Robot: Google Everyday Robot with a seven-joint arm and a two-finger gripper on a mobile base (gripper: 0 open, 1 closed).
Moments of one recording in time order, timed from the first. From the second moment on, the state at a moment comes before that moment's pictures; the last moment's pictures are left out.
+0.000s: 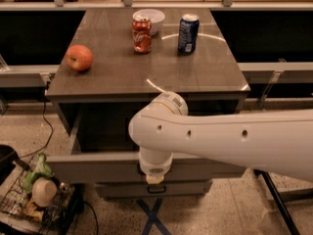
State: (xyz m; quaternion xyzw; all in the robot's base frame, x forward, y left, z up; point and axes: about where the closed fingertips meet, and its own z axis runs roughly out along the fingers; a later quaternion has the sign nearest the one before) arm 0.431 0.008 0.645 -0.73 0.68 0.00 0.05
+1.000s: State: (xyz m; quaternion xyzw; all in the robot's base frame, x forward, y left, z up) arm 0.403 0.013 0.665 -0.74 0.67 -0.03 0.06
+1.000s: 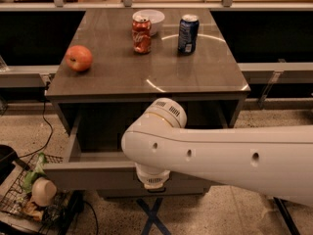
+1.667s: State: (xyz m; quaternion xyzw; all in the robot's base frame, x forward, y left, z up) arm 0.397 0.015 0.676 -0.74 0.67 -0.04 0.08
